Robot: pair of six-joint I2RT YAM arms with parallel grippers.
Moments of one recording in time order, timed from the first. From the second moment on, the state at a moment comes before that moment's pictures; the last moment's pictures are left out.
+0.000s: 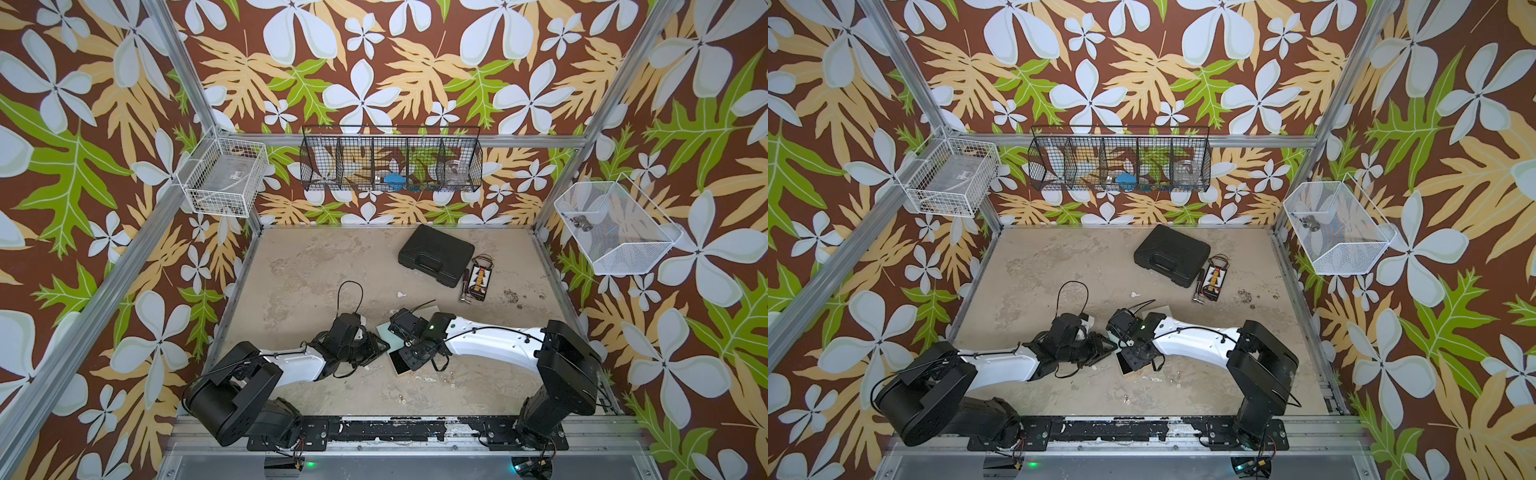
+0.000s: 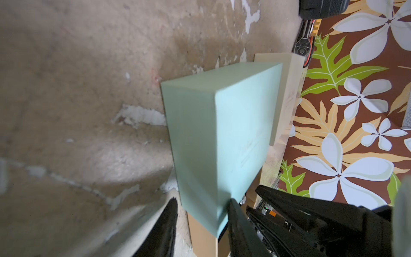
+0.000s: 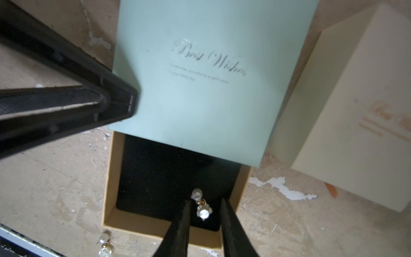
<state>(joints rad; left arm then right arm) -0.62 1.41 0.37 0.29 0.42 -1.13 1.01 1.70 1.11 -0.76 0.11 0.32</state>
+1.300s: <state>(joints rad) -0.62 1.42 0.37 0.30 0.42 -1.13 0.99 1.74 1.13 -0.74 0.09 0.31</state>
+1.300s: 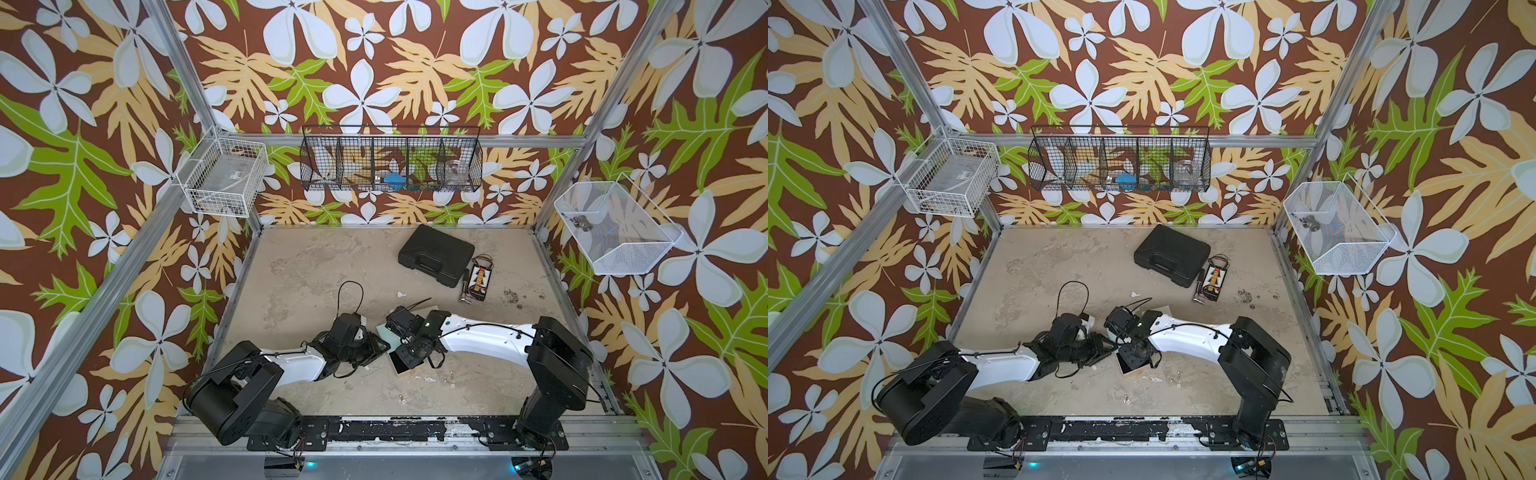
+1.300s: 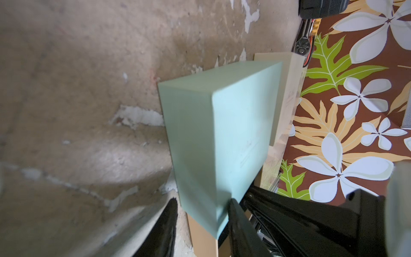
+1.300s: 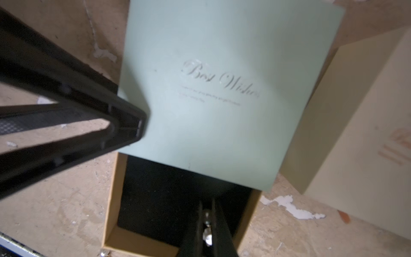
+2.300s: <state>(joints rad) -0.63 1.43 0.38 0.30 0.41 -1.13 1.21 1.53 0.89 -0.72 -0.02 0.50</state>
